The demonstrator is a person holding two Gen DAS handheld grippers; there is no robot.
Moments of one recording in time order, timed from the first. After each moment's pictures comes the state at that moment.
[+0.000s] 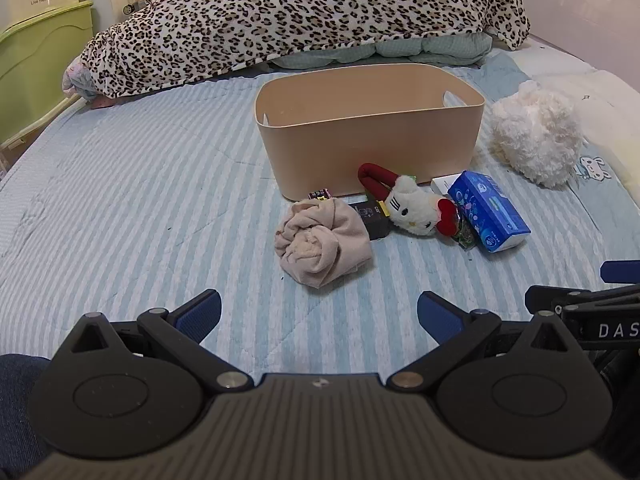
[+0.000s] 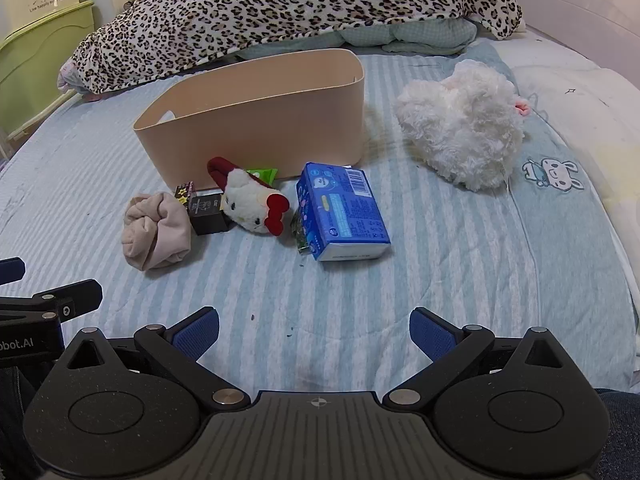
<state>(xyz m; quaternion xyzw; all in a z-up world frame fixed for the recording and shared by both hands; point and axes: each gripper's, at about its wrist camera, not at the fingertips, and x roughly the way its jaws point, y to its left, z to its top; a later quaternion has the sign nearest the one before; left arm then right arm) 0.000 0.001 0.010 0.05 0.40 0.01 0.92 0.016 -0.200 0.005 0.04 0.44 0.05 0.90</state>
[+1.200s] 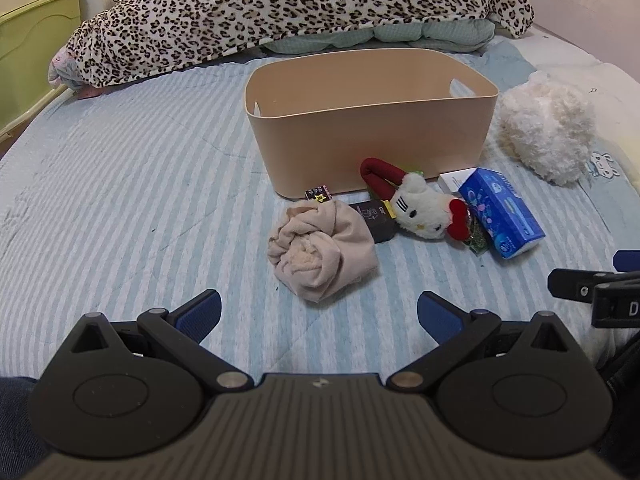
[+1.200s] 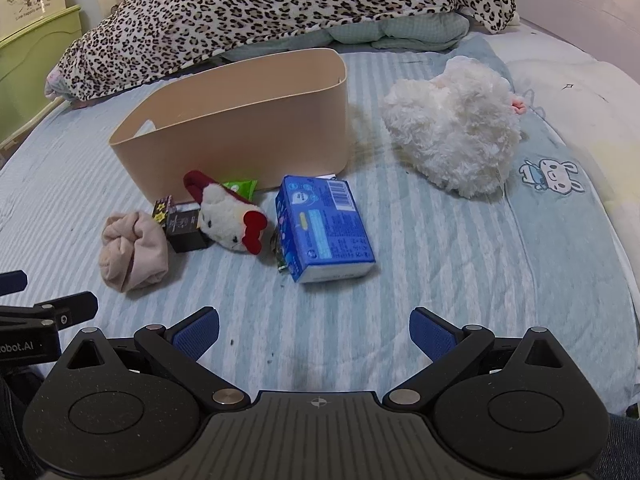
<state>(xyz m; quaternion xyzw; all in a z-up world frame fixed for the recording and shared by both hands) 0.039 0.005 -0.004 0.05 0.42 0.00 0.91 0.046 -0.214 0.000 0.05 0.45 0.04 0.89</state>
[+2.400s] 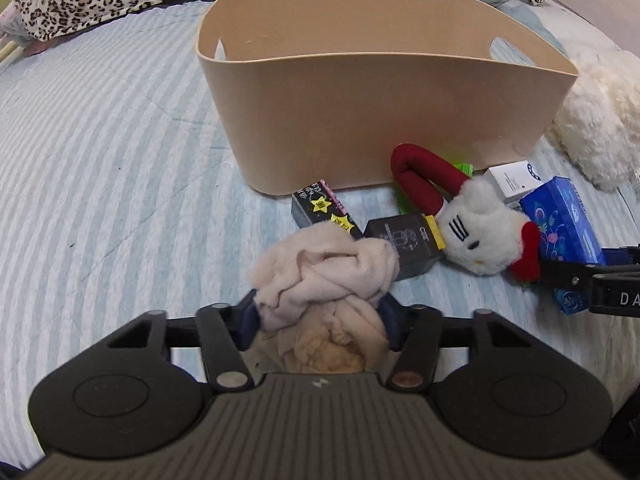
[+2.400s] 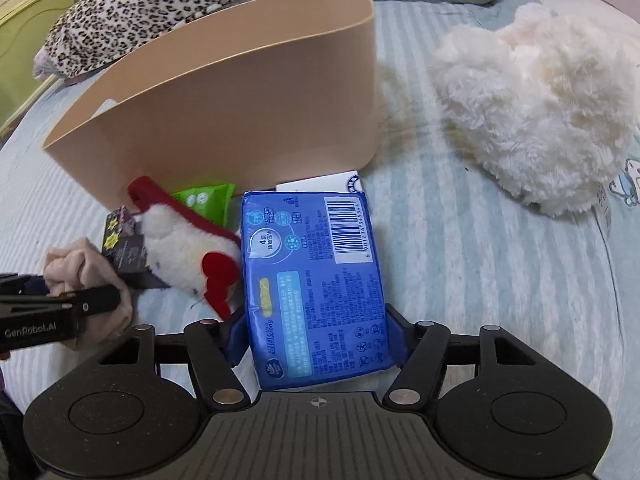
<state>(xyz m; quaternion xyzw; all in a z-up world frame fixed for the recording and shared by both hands) 0.146 0.032 -0.064 0.01 0.49 -0.05 0.87 0.150 -0.210 -0.062 0.05 0.51 0.08 0.86</state>
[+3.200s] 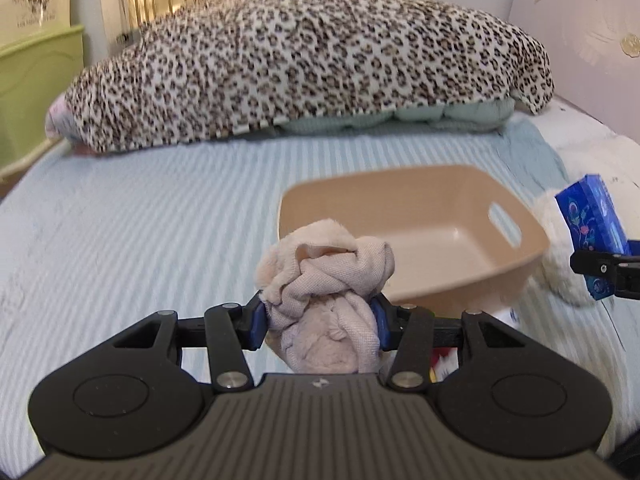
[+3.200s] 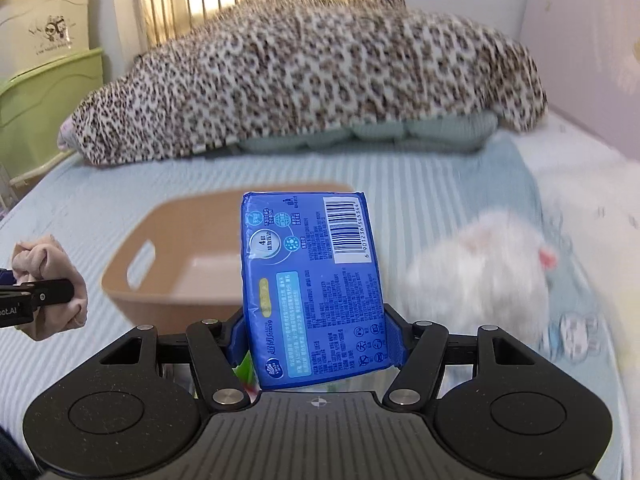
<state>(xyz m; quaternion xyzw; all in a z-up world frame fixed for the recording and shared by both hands) 0.152 0.044 0.070 0.03 0.34 -0.01 0.94 0.158 -0.210 0.067 0.01 0.35 0.08 0.94</state>
